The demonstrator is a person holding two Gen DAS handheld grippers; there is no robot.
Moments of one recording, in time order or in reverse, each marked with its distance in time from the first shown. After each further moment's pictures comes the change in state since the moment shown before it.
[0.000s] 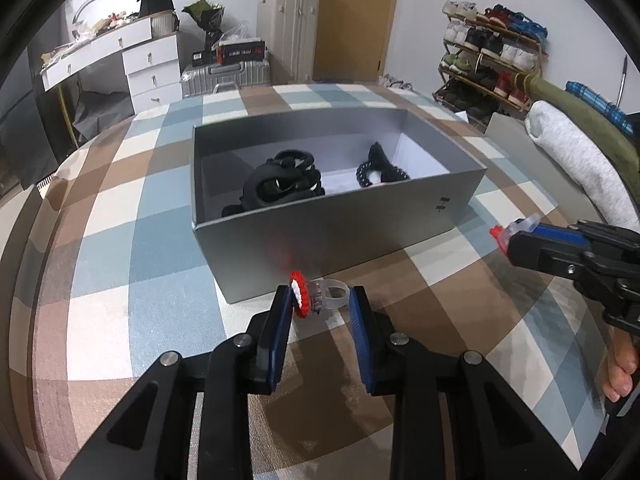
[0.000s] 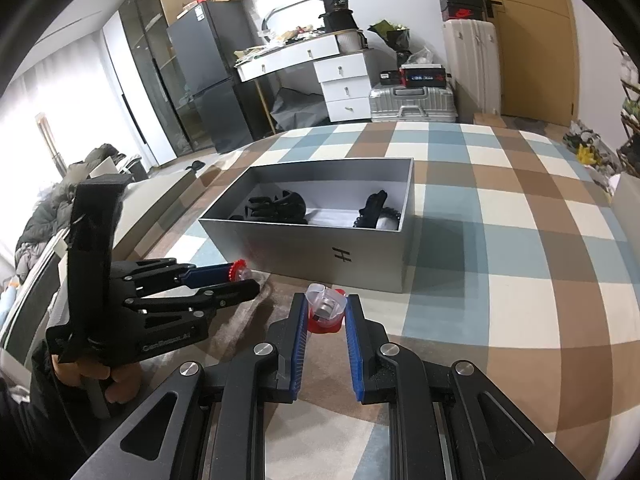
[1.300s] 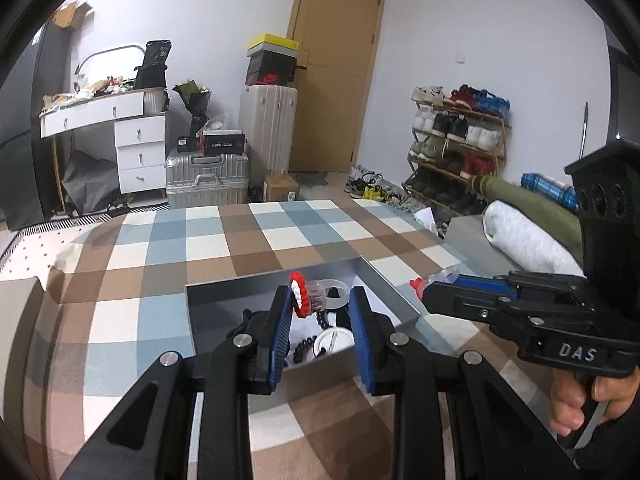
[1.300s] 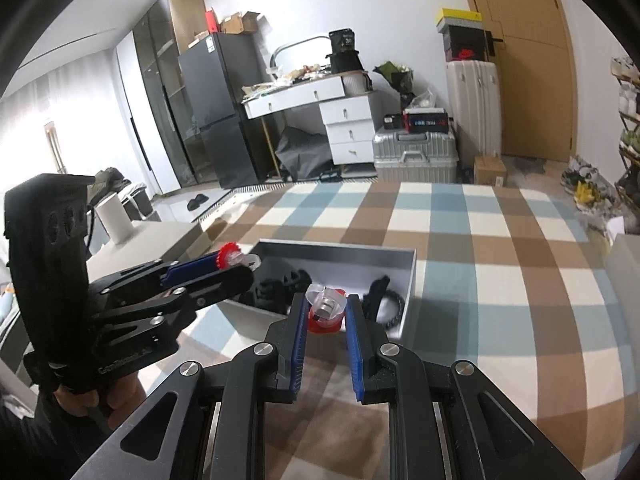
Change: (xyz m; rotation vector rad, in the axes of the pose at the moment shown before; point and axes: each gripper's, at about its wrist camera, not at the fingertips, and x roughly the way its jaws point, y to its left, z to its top) left arm -0.031 0.001 0.046 -0.005 -0.334 -0.103; right arm -0.015 0.007 0.049 -0.034 -0.153 0.000
